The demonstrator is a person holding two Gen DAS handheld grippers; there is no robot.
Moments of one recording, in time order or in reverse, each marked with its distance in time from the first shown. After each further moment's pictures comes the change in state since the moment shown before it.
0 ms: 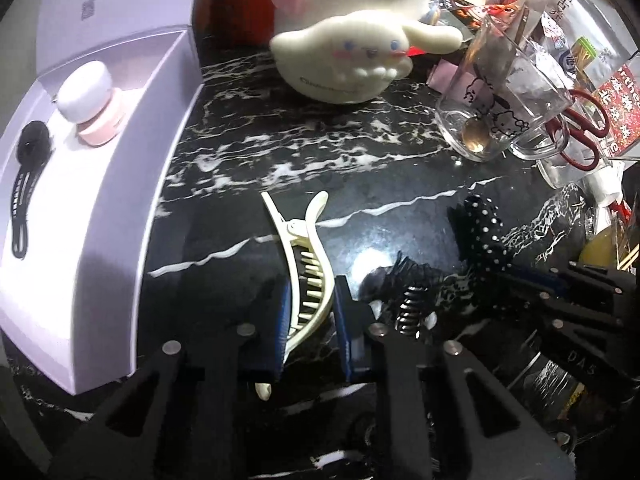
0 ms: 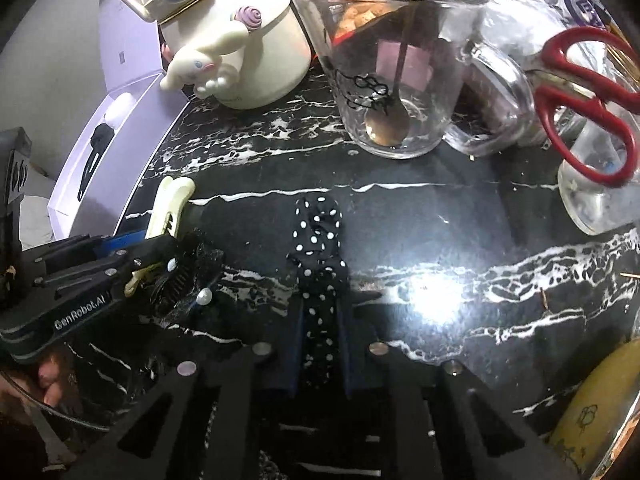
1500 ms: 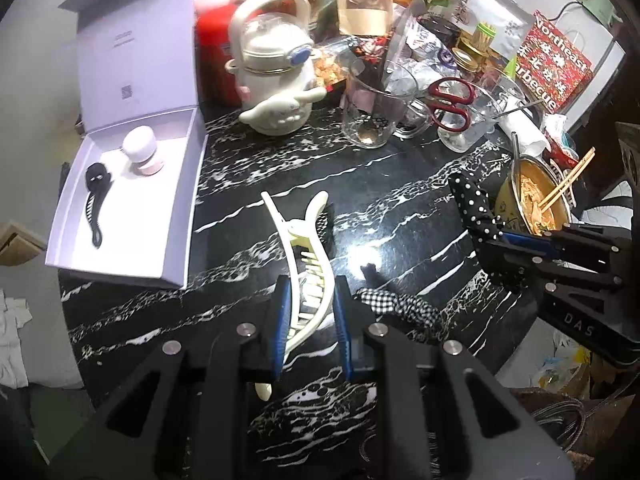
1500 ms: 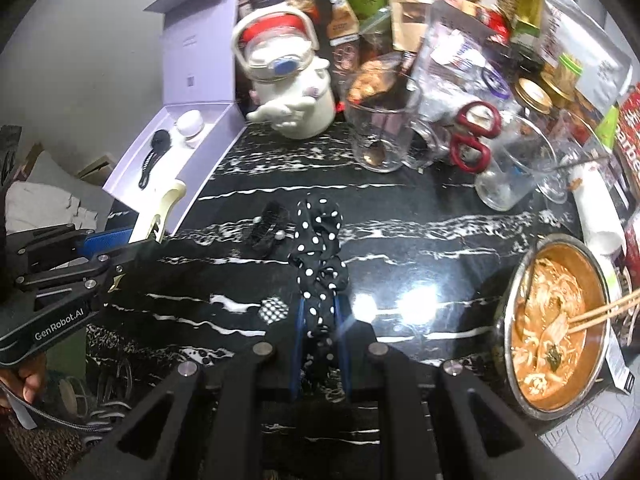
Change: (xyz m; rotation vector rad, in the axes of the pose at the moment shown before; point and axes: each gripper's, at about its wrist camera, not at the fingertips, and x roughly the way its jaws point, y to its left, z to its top) left arm -0.160 -0.042 -0.065 0.154 -0.076 0.005; right arm -0.144 0.048 -0.065 -0.050 -0.104 -0.050
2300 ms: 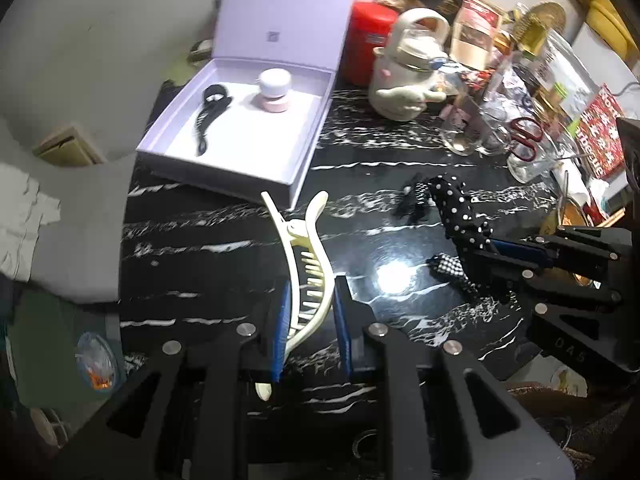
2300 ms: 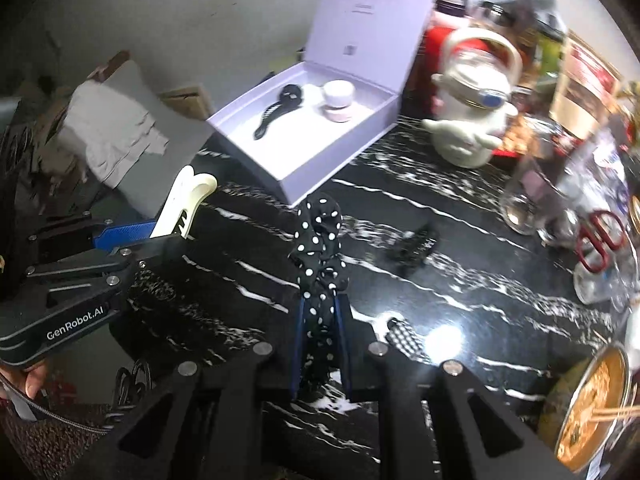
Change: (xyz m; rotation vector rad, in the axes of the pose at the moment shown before) left arm -0.047 0.085 -0.081 -0.294 -0.031 0.125; right arm 0.015 0.131 0.000 -0.369 0.040 0.153
